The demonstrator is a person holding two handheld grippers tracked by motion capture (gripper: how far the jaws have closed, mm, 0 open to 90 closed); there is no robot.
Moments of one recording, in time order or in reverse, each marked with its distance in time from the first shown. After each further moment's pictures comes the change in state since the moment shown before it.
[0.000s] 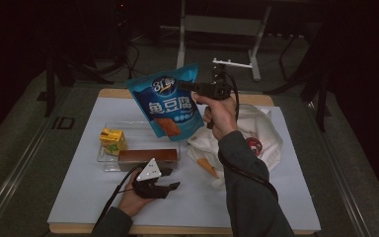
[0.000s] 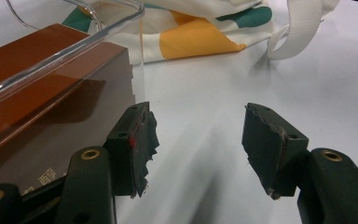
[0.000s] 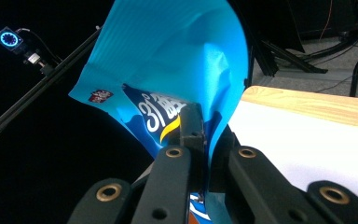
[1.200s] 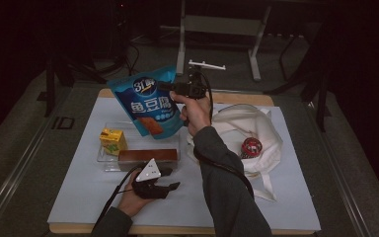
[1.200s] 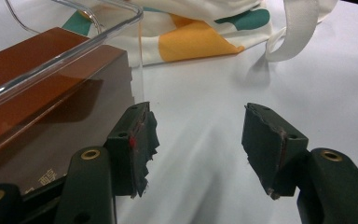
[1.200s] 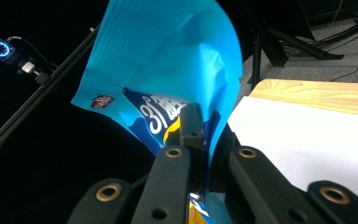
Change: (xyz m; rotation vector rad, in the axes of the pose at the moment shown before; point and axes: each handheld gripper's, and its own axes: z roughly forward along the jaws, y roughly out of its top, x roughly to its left) left arm 0.000 -0.001 -0.001 -0.011 -0.001 0.008; right arm -0.006 -0.009 0.066 0.011 0.013 0.080
